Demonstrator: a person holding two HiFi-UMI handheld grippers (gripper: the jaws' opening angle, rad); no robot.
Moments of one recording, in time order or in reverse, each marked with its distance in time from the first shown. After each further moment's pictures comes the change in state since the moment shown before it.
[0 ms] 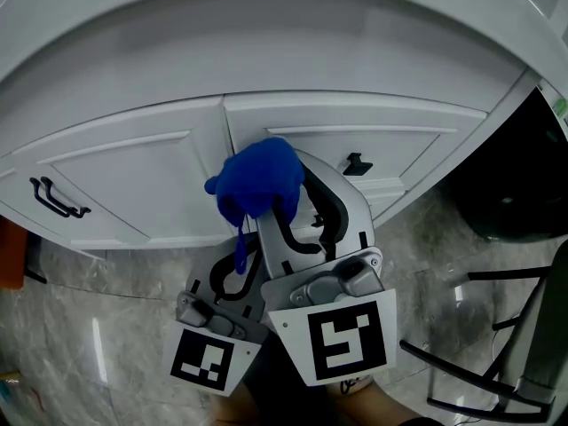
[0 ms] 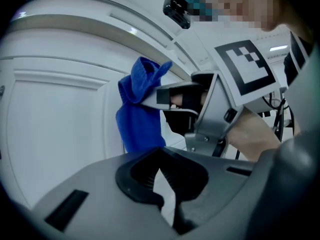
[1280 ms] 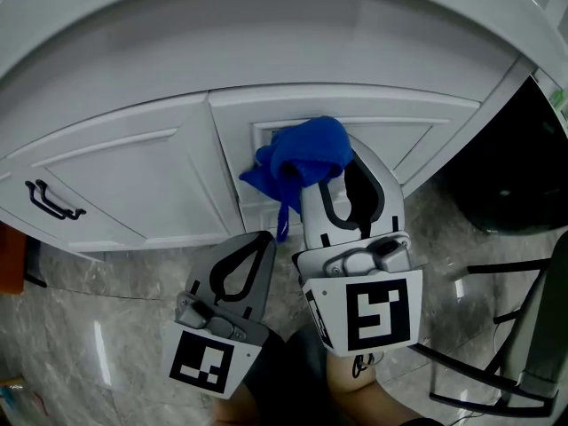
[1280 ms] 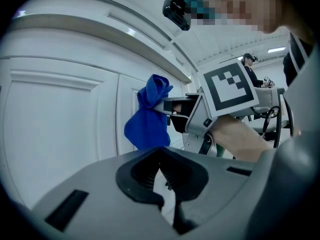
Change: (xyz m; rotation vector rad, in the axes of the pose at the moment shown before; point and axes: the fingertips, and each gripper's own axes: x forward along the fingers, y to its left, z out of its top) left arm 0.000 -0.009 0.000 -0.005 0.005 -0.025; right arm -0.011 -0.057 -0.001 -0.064 -0.063 -0.152
